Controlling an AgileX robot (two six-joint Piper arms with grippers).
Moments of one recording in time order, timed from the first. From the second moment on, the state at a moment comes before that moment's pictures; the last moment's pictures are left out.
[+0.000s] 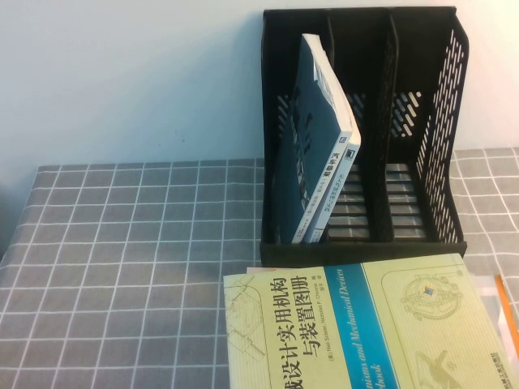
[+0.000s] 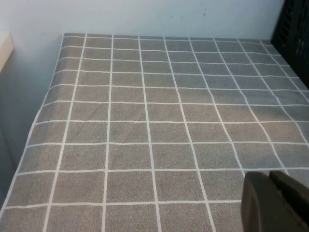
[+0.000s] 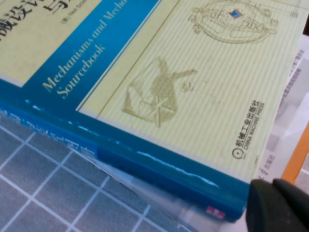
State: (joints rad) right arm 0.20 0.34 -0.20 0.50 0.66 -0.60; left arm -0.13 -0.01 0.02 0.01 0.35 -0.19
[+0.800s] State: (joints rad) right arm 0.11 0.00 -0.01 0.15 0.26 -0.25; left arm -0.13 -0.01 0.02 0.01 0.35 -0.19
